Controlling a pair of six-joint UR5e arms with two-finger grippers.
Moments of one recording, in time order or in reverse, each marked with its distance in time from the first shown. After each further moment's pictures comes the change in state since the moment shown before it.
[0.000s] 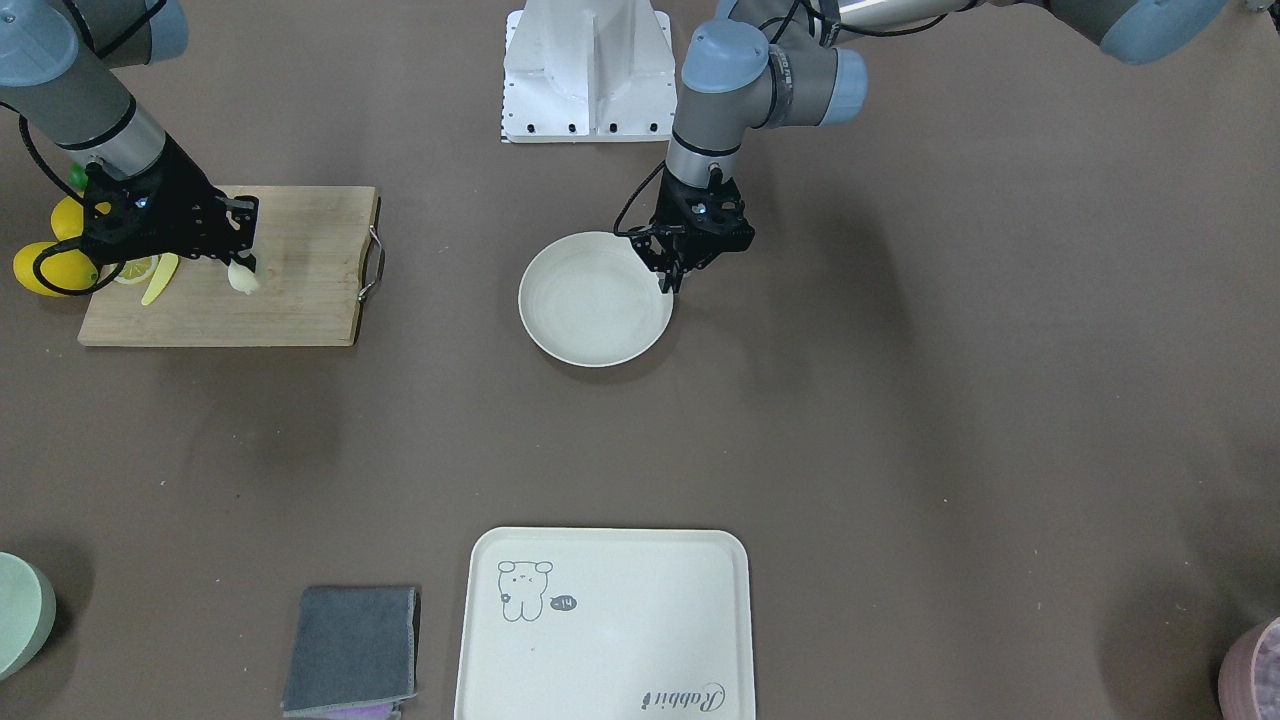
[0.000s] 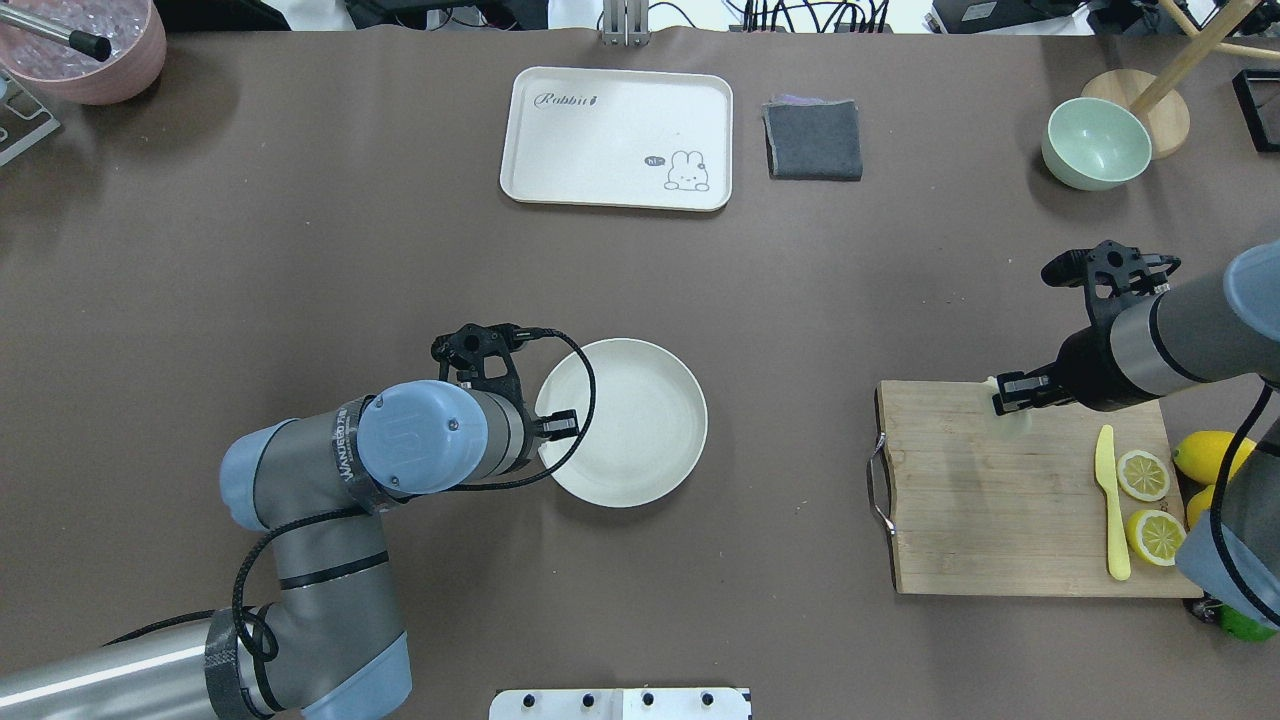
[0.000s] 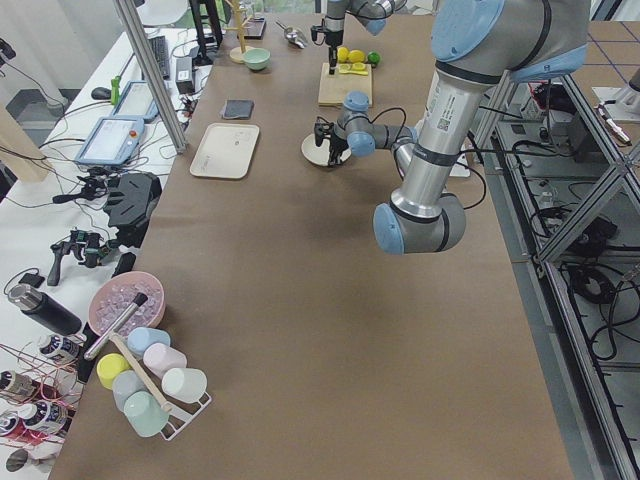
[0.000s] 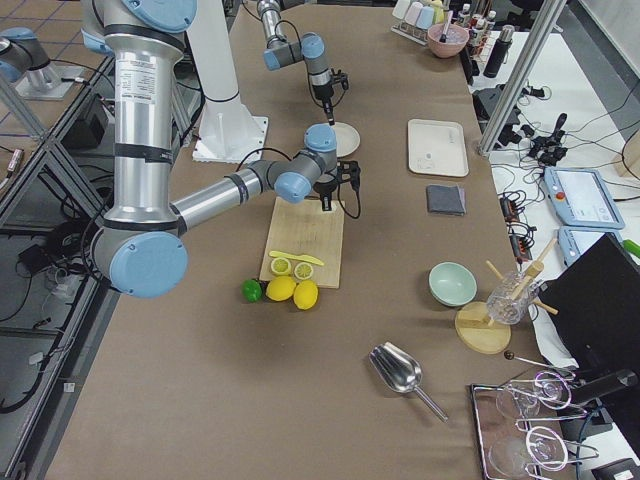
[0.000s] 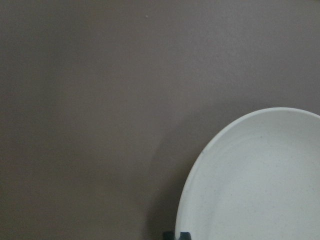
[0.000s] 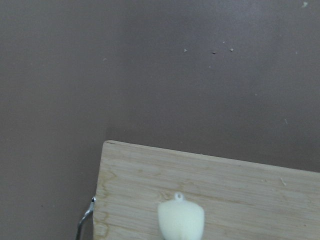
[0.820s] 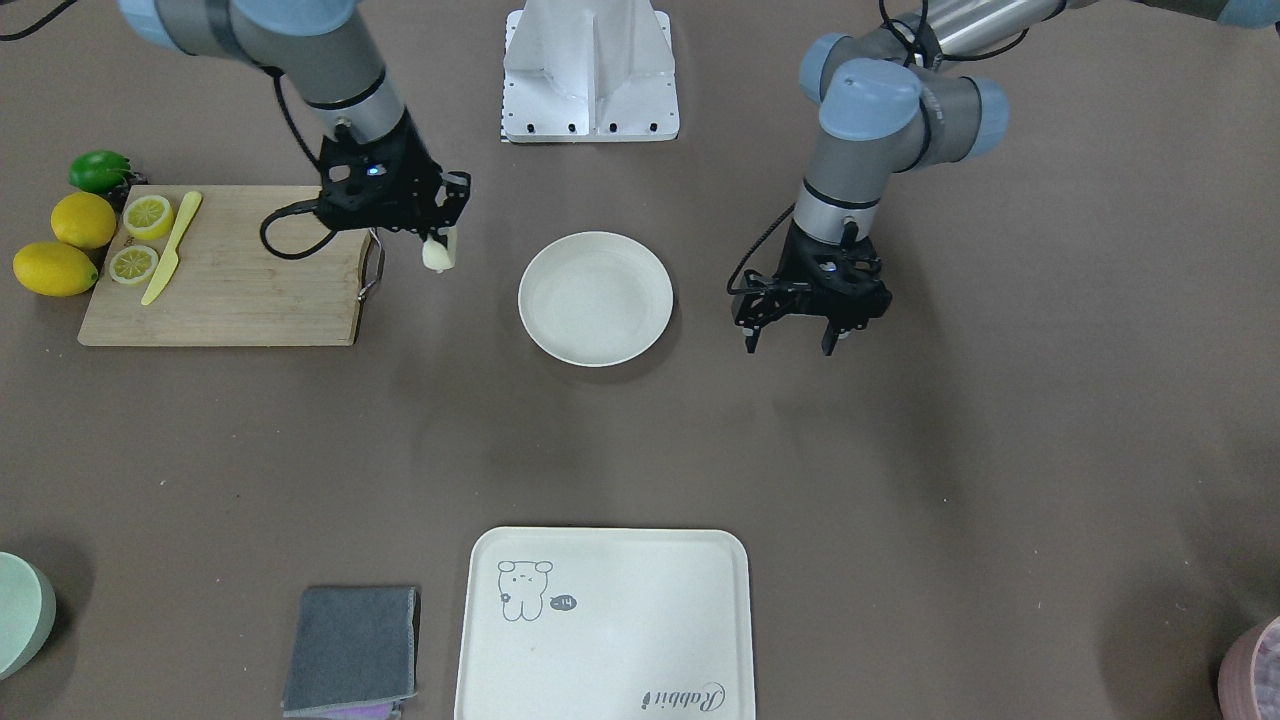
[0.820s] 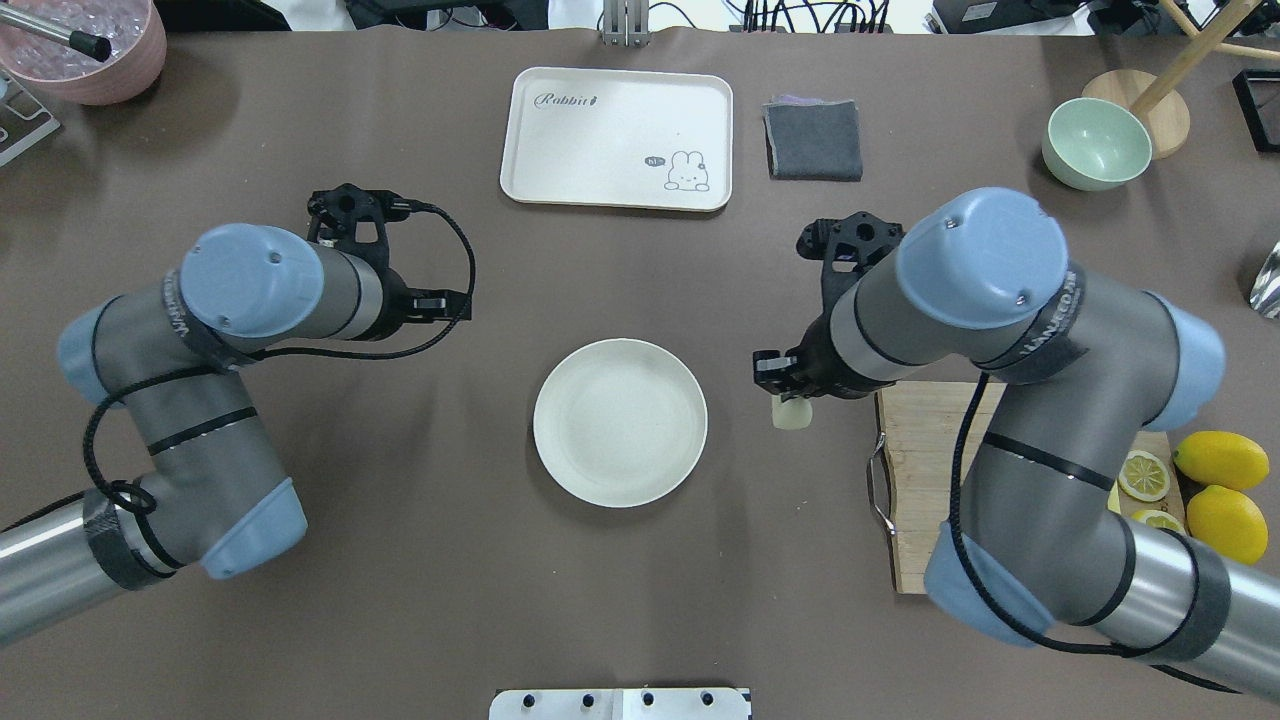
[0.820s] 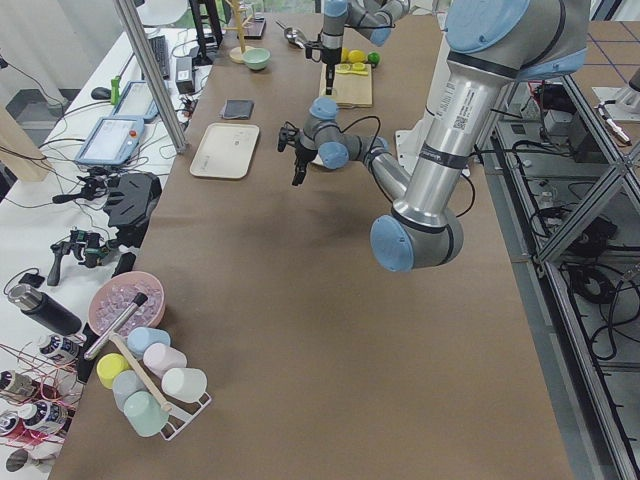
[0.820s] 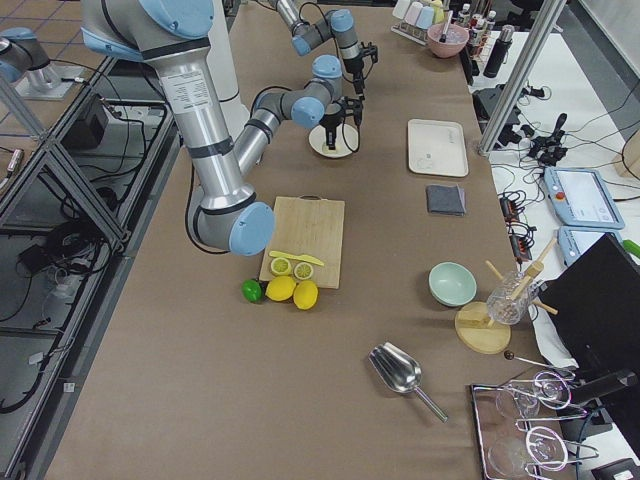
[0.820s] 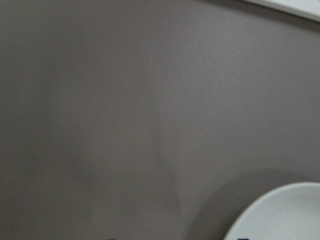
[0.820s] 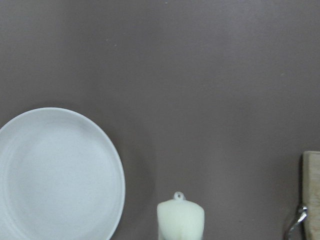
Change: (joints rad) left arm -0.277 0.149 -0.023 -0.098 -0.113 0.384; right arm -0.222 0.491 -0.002 -0.423 -0.178 0.261
